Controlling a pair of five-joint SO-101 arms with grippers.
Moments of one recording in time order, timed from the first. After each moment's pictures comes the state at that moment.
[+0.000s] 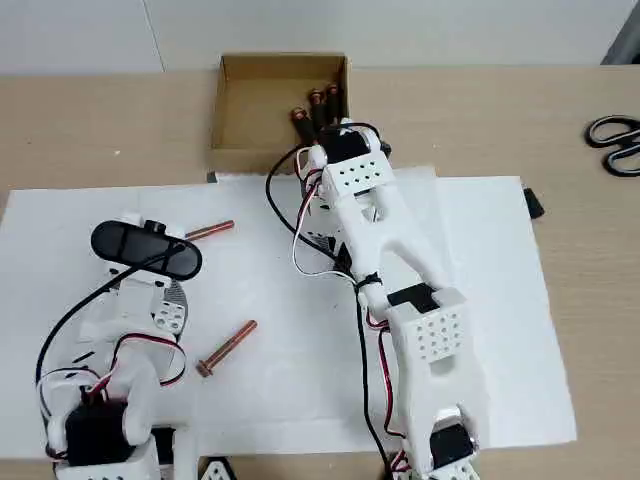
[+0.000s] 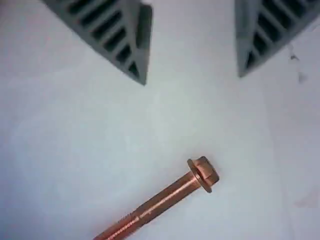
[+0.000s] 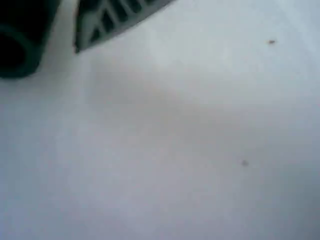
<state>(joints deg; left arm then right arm) -9.4 -83.3 60.6 74.3 -18.3 -24.2 41.0 -37.4 97.3 -34.2</state>
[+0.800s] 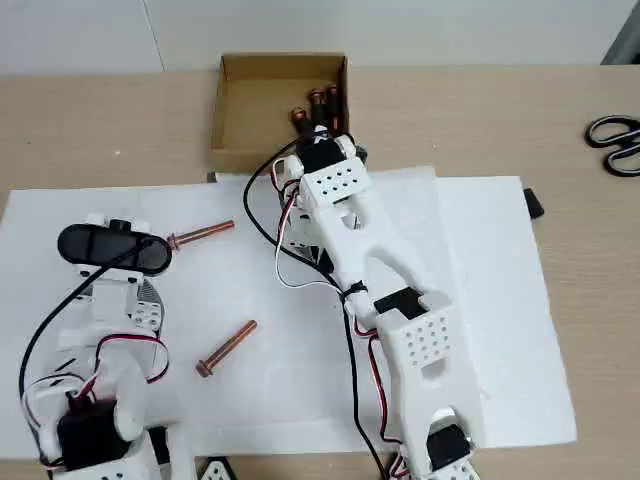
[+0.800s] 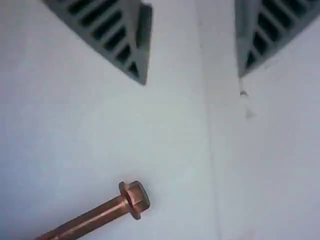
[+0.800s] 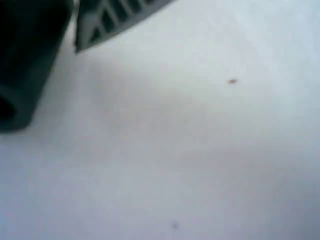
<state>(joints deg) -18.0 -83.3 60.6 74.3 -18.3 -28.7 41.0 -37.4 98.2 -34.2</state>
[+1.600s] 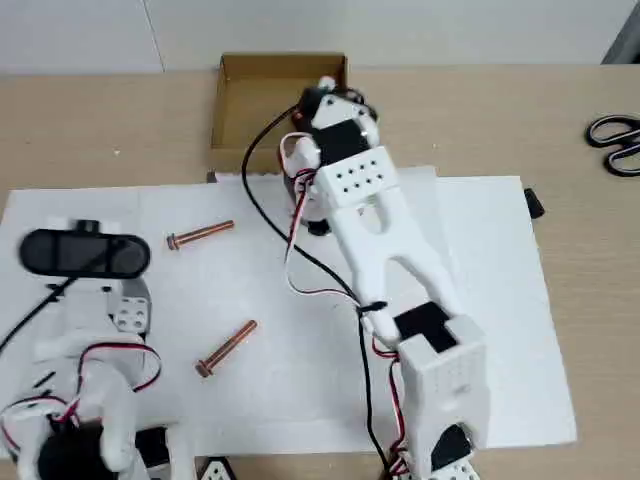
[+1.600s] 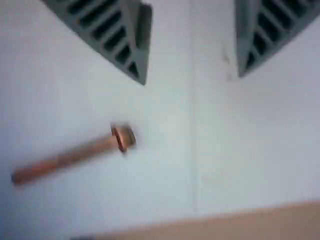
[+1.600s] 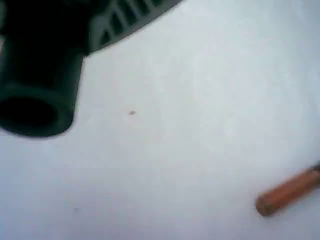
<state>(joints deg) -18.0 -79.2 43.8 79.1 -13.4 -27.2 24.5 -37.4 98.3 -34.2</state>
